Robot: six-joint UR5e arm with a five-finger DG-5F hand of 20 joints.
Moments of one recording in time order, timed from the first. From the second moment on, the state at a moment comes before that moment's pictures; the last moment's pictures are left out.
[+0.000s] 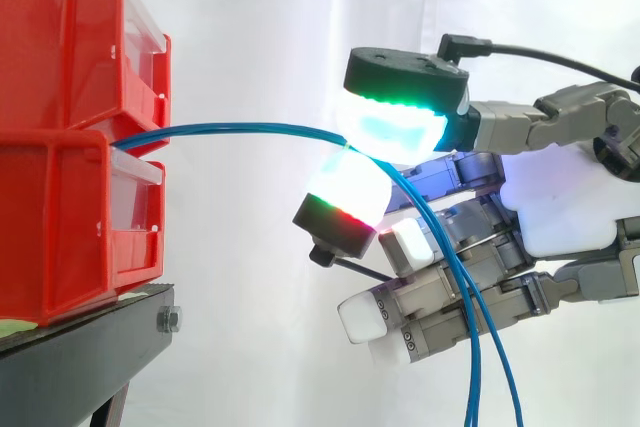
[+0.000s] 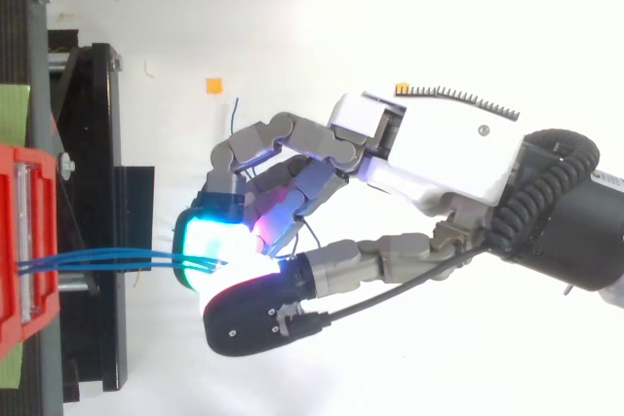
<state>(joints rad) 0.26 -2.24 -1.18 -3.02 -0.99 0.03</state>
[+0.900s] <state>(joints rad) 0.26 -2.24 -1.18 -3.03 -0.99 0.04</state>
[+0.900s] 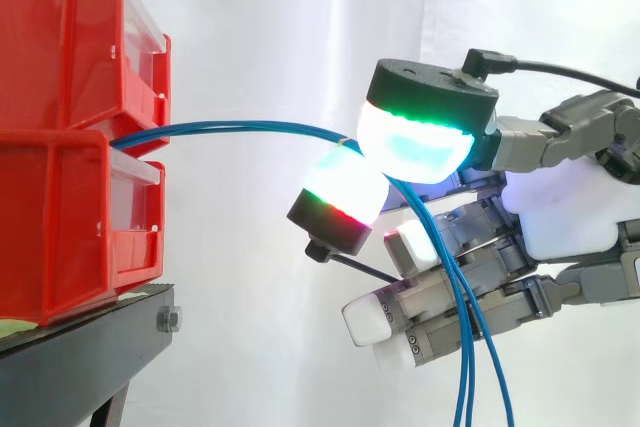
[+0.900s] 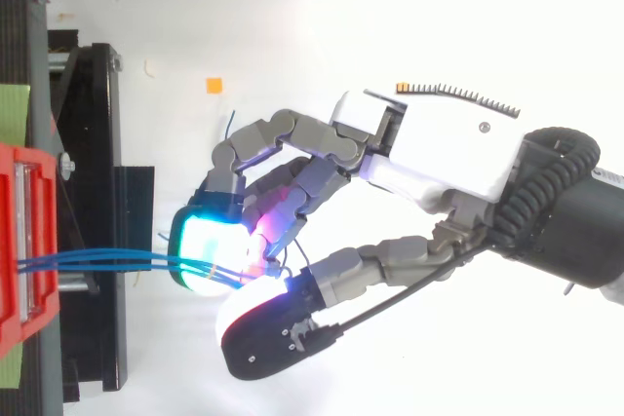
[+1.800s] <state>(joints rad) 0.26 -2.24 -1.18 -3.03 -0.99 0.04</state>
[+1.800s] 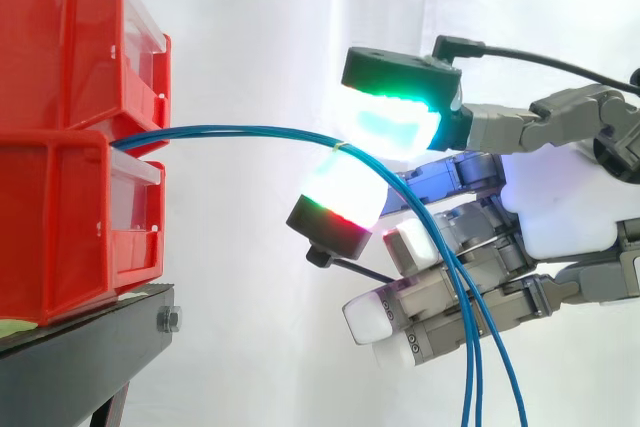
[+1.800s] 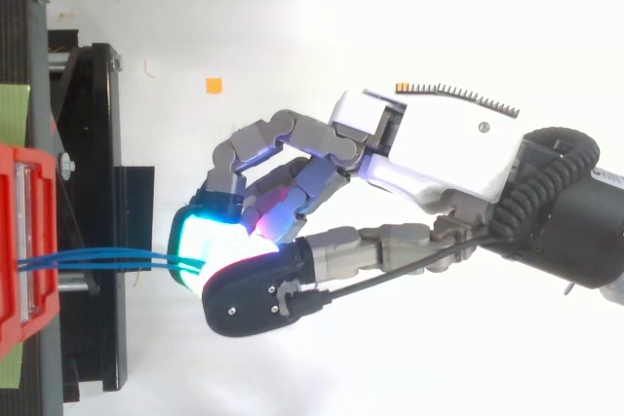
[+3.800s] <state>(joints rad) 0.26 -2.24 -1.18 -3.03 -0.99 0.04</state>
